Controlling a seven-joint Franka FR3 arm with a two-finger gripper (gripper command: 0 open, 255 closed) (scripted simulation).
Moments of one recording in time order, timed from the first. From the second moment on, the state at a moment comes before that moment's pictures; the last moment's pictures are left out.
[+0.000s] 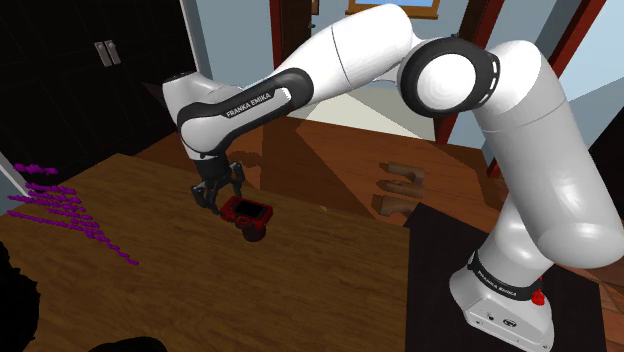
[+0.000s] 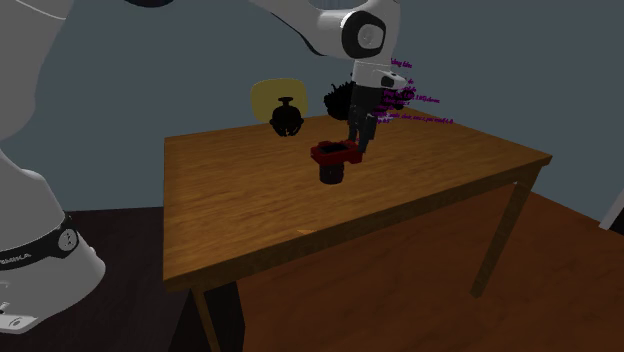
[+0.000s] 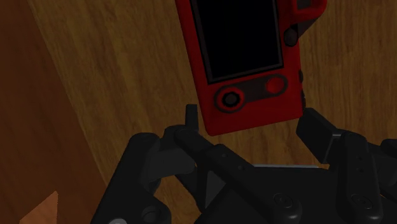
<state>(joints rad) 0.24 0.72 0.25 -1.34 -0.16 1.92 0.42</state>
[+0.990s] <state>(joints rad) 0.24 0.69 0.26 -1.32 -0.15 1.87 0.42</state>
